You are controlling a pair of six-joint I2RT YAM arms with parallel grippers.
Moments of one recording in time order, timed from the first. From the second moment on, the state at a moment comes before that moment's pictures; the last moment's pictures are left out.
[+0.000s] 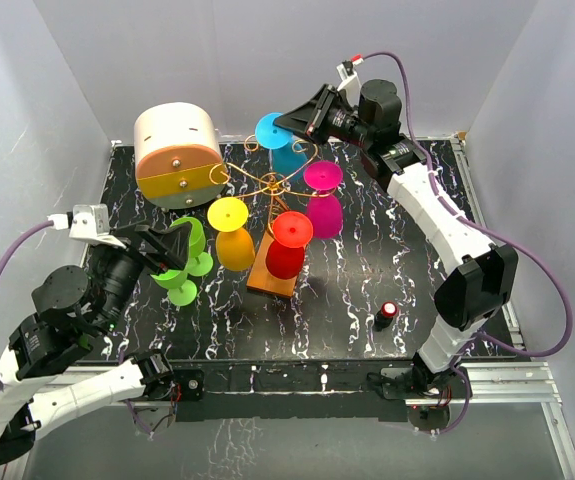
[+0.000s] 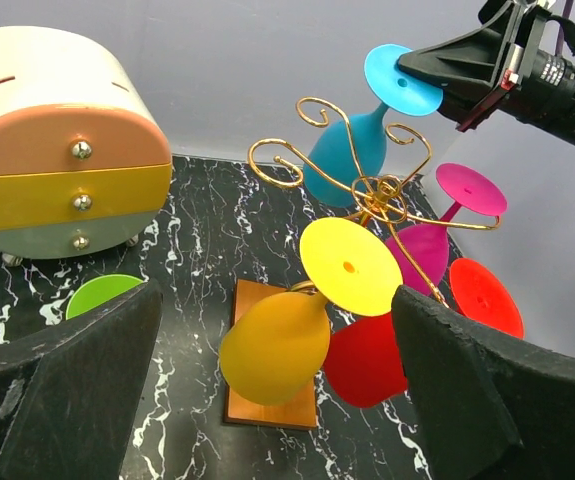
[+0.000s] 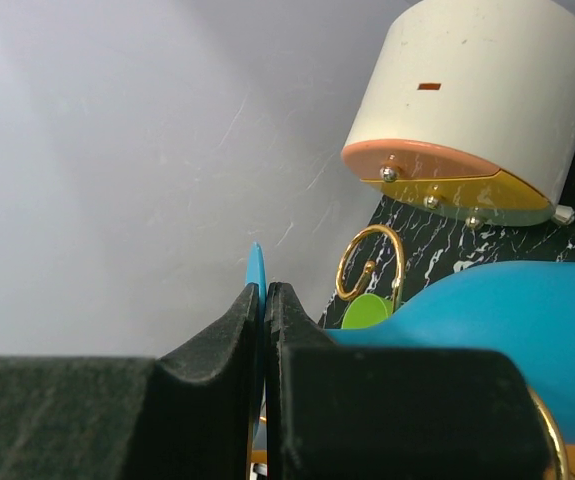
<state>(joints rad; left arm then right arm) -1.01 0.53 1.10 -0.53 -0.73 -0.32 0.42 1.71 1.77 -0.06 -0.56 1.00</state>
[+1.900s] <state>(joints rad) -1.01 0.54 1.10 -0.54 -0.75 -0.34 0.38 1.55 1.63 -0.30 -0.29 0.87</state>
